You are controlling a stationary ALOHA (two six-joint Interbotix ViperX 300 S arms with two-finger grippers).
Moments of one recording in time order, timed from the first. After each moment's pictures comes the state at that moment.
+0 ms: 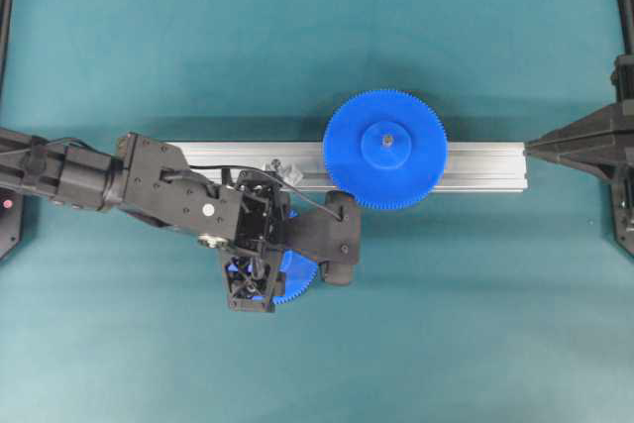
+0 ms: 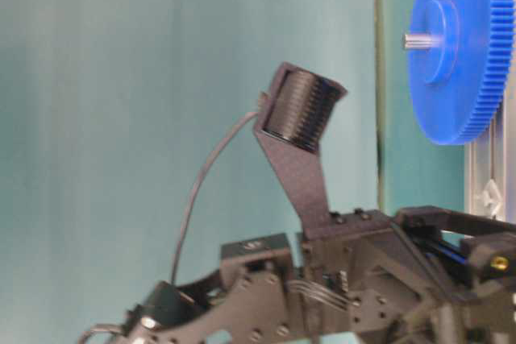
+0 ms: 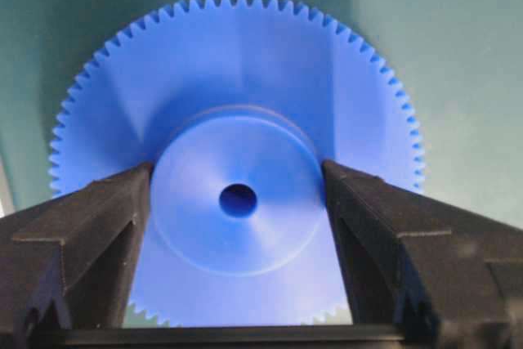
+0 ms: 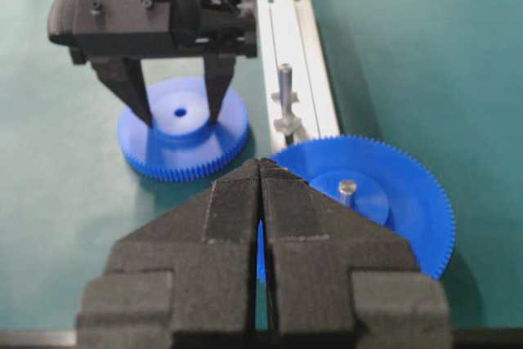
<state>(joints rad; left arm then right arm) -0.14 0.25 0.31 0.02 0.74 -0.08 -0.04 -1.09 1.19 0.03 0.14 0.04</state>
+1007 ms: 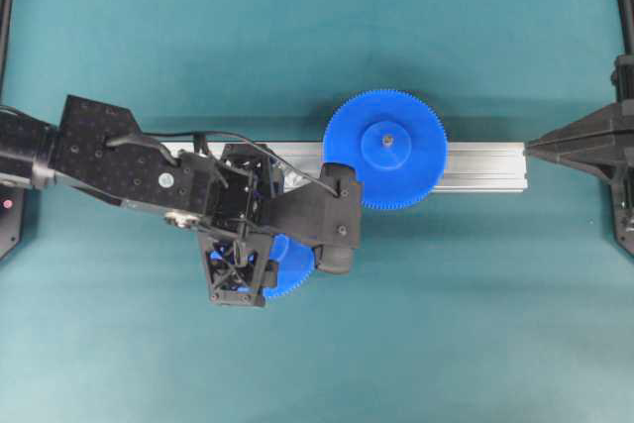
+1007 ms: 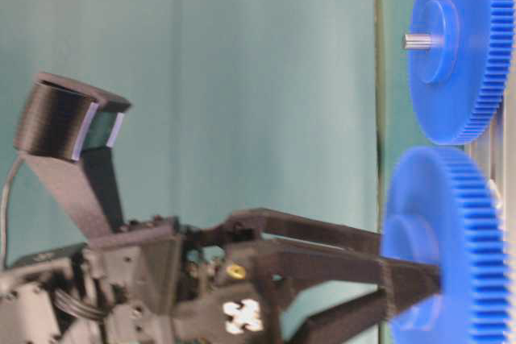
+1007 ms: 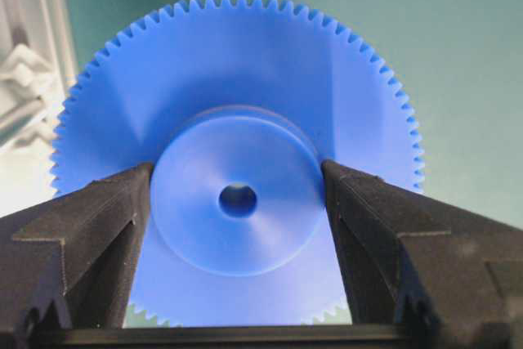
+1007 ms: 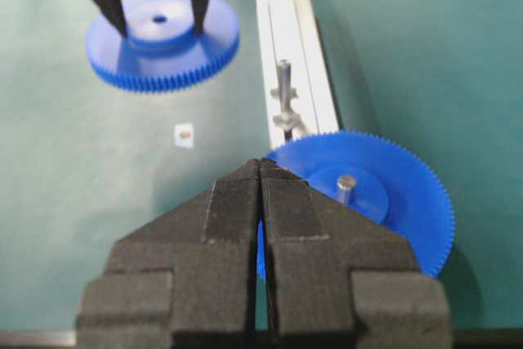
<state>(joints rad) -0.13 0.08 0.19 0.02 0.99 -0.07 -0.04 -1.09 1.20 0.03 0.14 0.04</state>
